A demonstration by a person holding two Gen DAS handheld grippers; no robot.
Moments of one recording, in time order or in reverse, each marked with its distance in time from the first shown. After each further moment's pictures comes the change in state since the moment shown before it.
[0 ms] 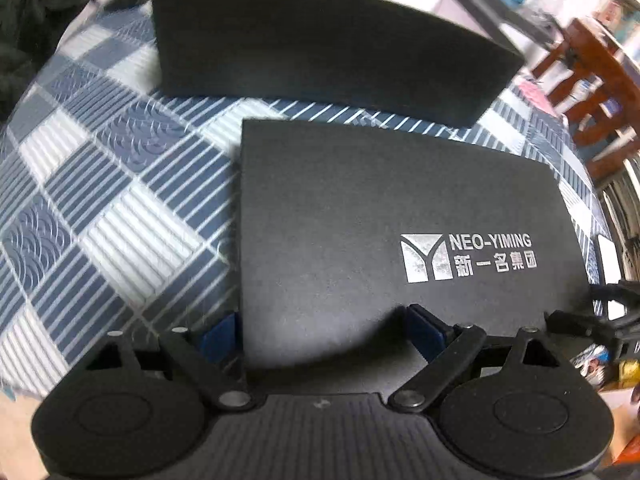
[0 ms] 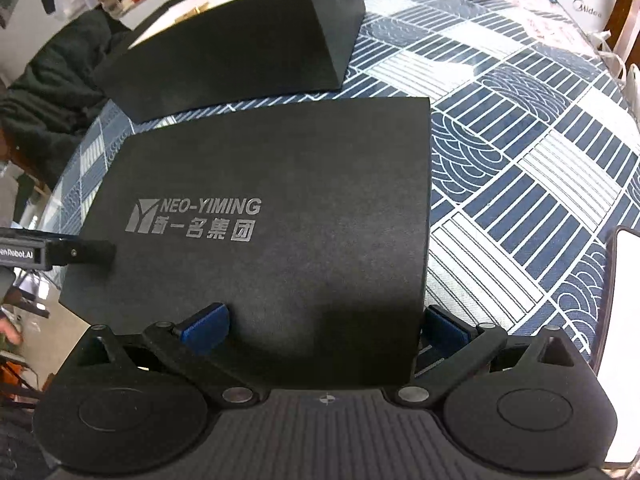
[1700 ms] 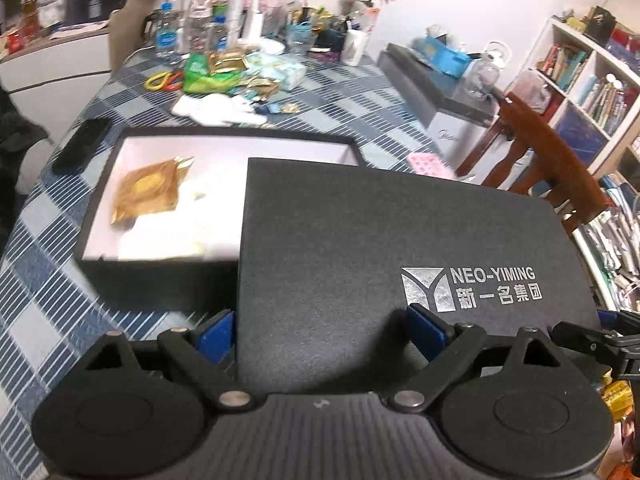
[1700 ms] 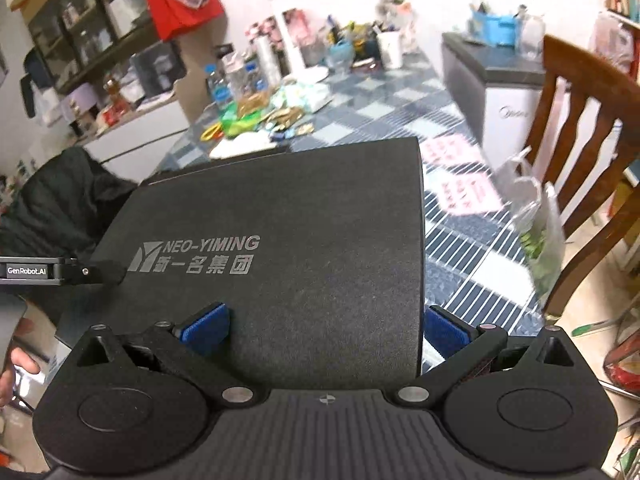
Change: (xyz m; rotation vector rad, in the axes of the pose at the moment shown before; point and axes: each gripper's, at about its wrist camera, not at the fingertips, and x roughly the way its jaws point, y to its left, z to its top) left arm -0.079 -0.077 0.139 0.055 -0.202 -0.107; right arm -0.133 -0.023 0.096 0.097 -0.327 -0.099
